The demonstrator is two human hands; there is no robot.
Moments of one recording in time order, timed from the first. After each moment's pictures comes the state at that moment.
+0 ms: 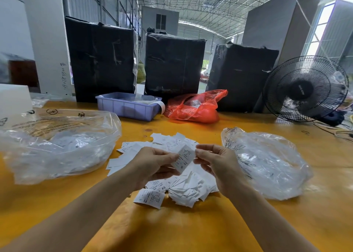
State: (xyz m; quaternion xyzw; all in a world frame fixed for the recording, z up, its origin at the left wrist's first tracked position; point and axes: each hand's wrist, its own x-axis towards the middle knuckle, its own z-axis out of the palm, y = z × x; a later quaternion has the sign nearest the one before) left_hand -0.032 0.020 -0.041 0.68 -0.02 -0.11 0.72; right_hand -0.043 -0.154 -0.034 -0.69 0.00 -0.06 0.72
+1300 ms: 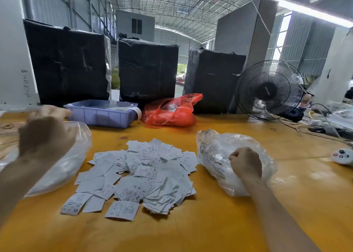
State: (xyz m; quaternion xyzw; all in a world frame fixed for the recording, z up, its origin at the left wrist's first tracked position) left_hand -0.007 0.138 0.002 0.89 0.06 0.44 0.12; right_hand 0.002 -0.284 -0.053 -0.91 0.19 -0.29 0.24
